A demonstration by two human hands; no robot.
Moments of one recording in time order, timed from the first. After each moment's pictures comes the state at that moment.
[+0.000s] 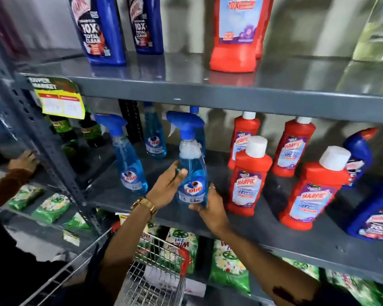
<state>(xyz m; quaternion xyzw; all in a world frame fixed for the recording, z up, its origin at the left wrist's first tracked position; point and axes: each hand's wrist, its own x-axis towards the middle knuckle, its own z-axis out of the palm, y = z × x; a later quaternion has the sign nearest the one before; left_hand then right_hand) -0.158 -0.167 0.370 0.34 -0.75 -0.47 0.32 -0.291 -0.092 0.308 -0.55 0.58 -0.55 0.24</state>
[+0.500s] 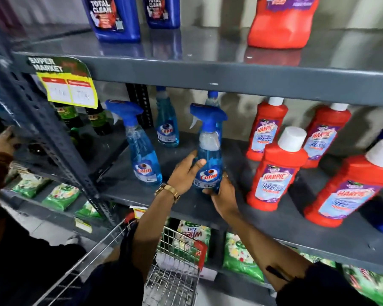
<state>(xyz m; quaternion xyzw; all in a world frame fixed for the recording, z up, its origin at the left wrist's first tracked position) -0.160 -0.218 0.339 0.39 -0.74 -0.45 0.30 -0.282 -0.159 0.258 -0.50 0.66 -0.52 0.20</state>
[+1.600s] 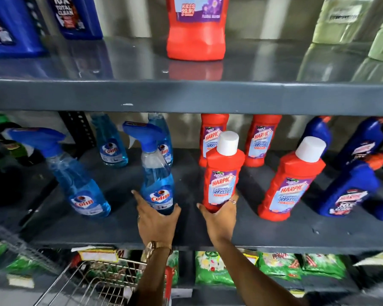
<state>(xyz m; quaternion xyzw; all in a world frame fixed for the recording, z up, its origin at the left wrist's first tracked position) -0.214 -0.163 0.263 0.61 -0.62 -0.26 0.41 -0.339 -0.097 0.255 -0.23 0.75 -0.62 0.09</state>
